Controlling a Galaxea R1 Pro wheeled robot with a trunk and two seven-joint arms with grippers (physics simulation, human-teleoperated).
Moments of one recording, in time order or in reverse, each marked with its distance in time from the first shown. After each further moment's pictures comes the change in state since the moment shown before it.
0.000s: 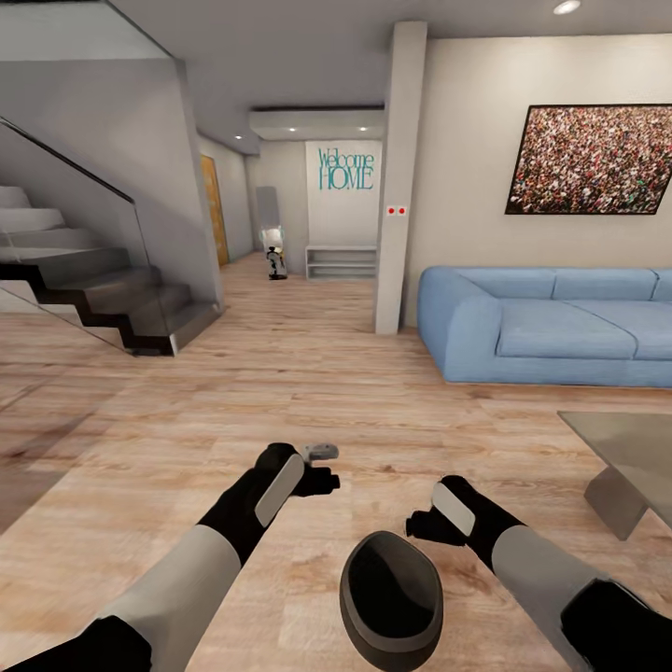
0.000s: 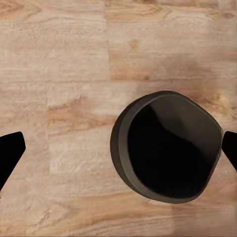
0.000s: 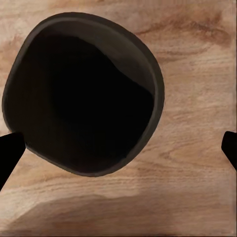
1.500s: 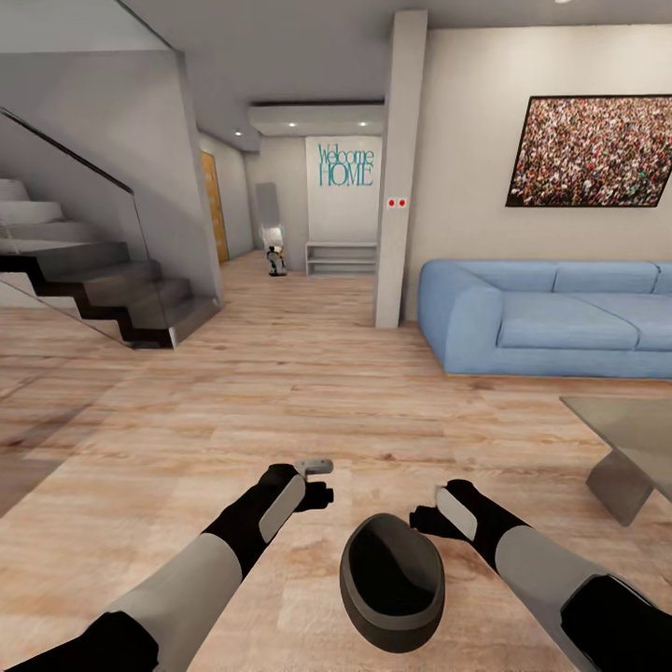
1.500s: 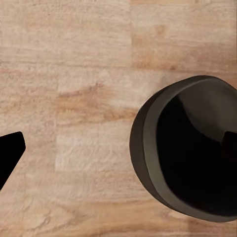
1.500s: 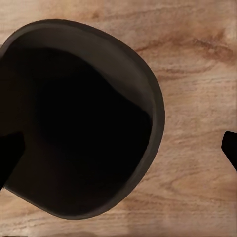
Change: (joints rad) left arm 0.003 0.000 -0.054 0.154 0.018 -0.180 0.008; right arm -0.011 -0.009 0.036 0.057 0.055 -0.129 0.101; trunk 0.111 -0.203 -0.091
